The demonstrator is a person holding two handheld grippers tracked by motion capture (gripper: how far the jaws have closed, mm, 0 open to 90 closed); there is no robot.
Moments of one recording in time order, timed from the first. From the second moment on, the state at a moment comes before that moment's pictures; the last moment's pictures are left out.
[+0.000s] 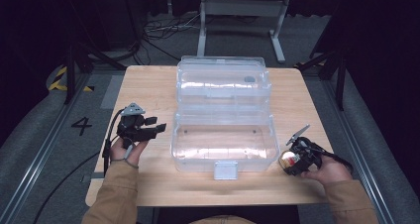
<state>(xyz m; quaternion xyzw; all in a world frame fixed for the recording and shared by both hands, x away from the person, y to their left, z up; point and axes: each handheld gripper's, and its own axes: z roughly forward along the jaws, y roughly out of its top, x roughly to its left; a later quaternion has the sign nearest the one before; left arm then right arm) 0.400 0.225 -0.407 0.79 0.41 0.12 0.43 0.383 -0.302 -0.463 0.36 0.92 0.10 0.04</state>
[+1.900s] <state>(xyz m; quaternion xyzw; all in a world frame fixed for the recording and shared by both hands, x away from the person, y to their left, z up) 0.398 0.226 -0.413 0.80 0.42 0.13 0.42 0.374 -0.281 -0.349 0.35 0.91 0.22 0.09</state>
